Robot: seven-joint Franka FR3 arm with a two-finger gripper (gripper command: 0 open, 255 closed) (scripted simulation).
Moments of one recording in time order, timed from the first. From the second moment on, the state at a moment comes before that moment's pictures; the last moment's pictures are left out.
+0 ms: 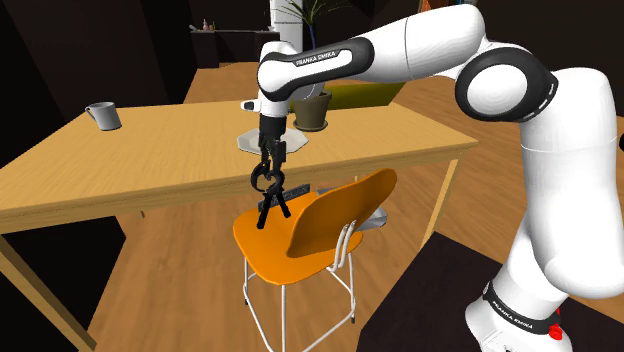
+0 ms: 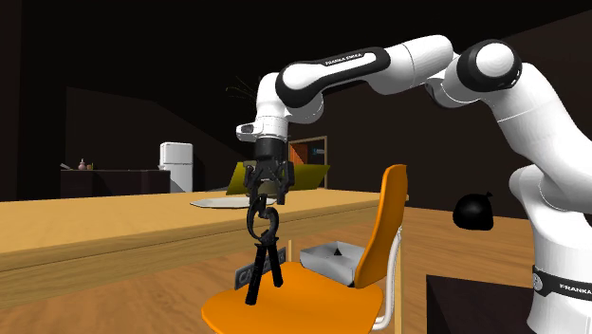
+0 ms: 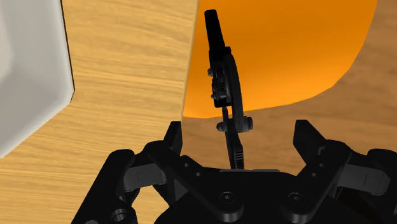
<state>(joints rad) 0.22 0.43 0.00 -1.46 0.19 1.90 -1.12</state>
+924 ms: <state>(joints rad) 0.22 0.43 0.00 -1.46 0.19 1.89 -1.12</state>
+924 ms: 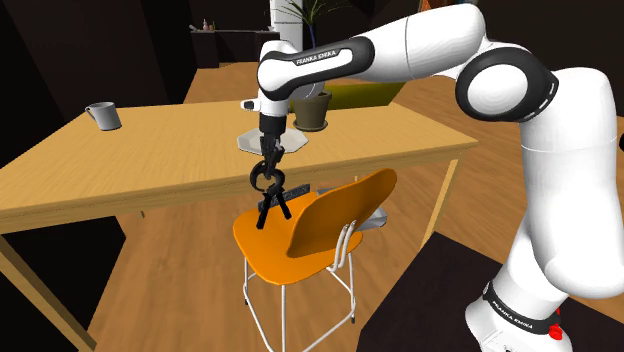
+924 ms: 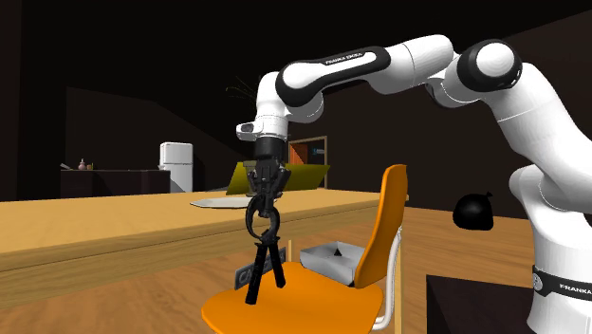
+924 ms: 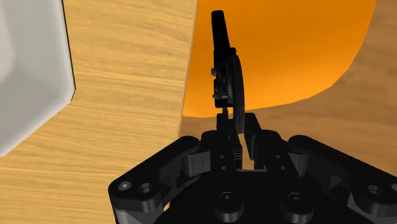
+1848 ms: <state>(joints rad) 0.21 0.42 0.00 -1.28 0.19 1.72 -1.09</state>
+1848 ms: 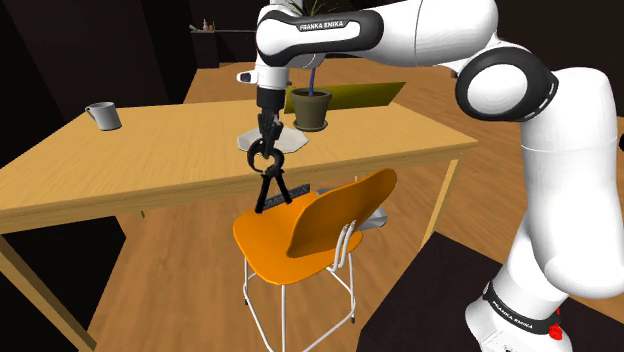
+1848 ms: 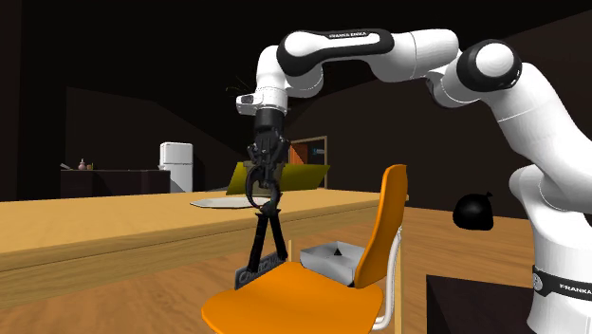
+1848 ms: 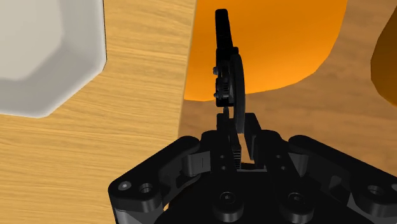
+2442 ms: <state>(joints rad) 0.21 0.44 0.00 -1.13 0.18 1.58 -1.08</state>
